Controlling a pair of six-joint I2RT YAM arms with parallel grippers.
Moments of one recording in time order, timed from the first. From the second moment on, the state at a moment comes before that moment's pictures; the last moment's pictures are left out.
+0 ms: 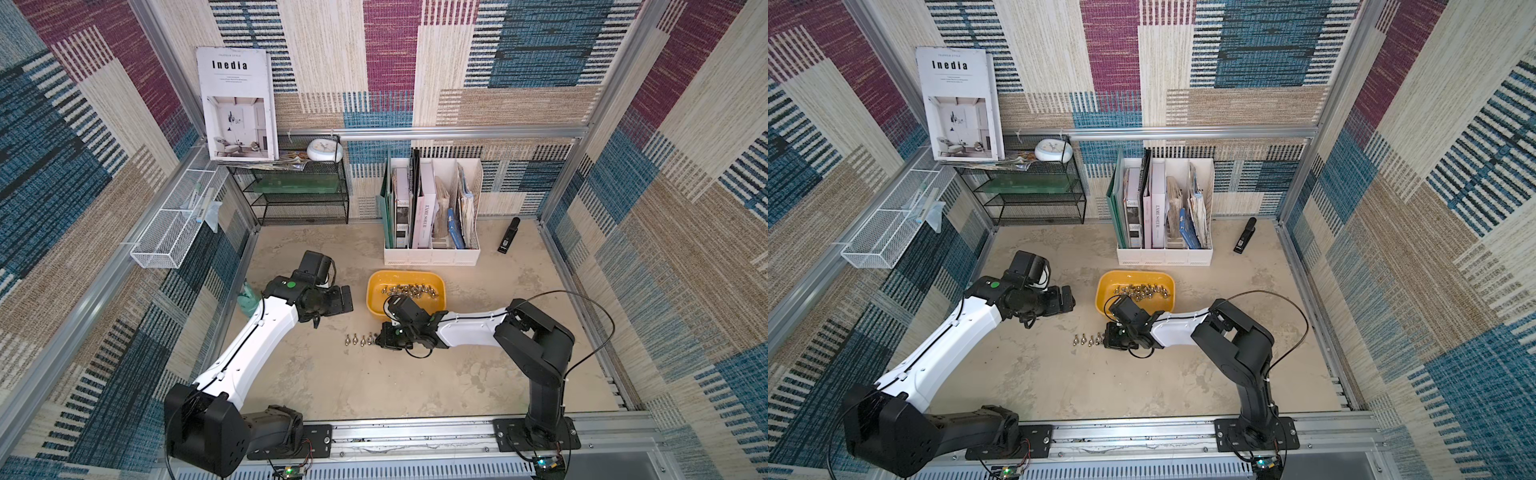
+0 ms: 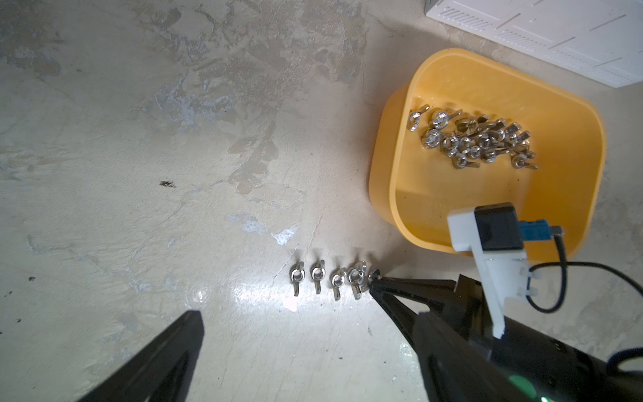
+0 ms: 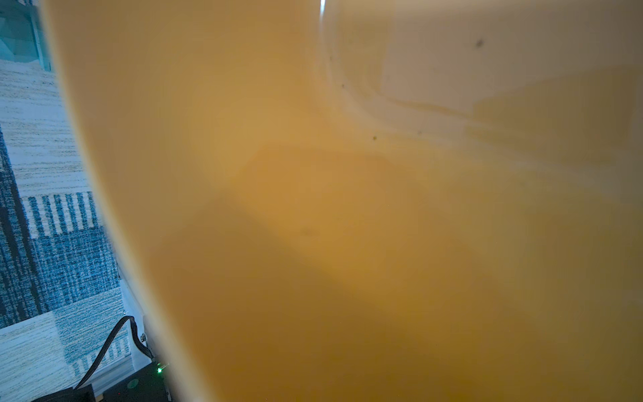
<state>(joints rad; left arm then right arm) -0.29 1.29 1.12 -0.93 0.05 -0.47 0.95 1.92 1.01 0.03 -0.27 0.94</state>
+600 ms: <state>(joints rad) -0.29 1.30 1.12 -0.93 0.06 -0.47 0.93 1.89 0.98 0.02 -0.26 0.96</state>
